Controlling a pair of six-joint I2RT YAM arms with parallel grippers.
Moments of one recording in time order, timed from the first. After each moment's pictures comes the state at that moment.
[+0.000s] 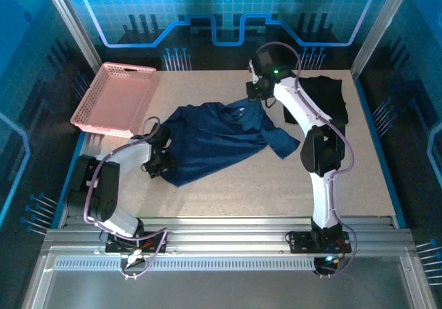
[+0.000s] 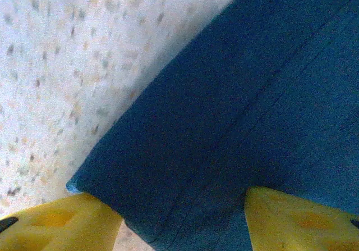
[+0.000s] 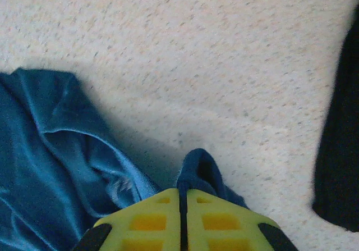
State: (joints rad) left arm -0.19 1.58 0.82 -0.65 -0.03 -0.70; right arm 0.35 2.16 2.13 -0.97 0.08 0.20
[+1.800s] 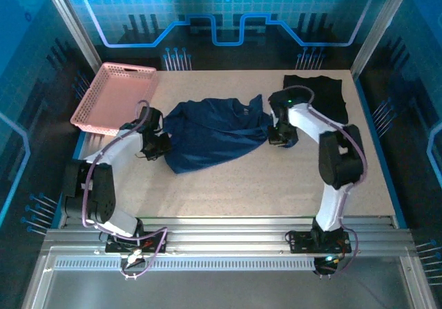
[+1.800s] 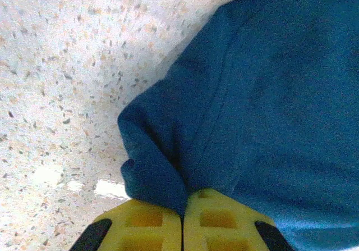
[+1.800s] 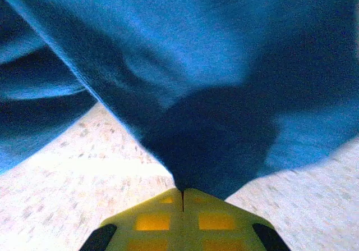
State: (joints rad) left arm -0.10 1.51 0.98 -0.67 0.09 -0.58; right arm 0.27 1.85 1.40 -0.96 0.03 0.24
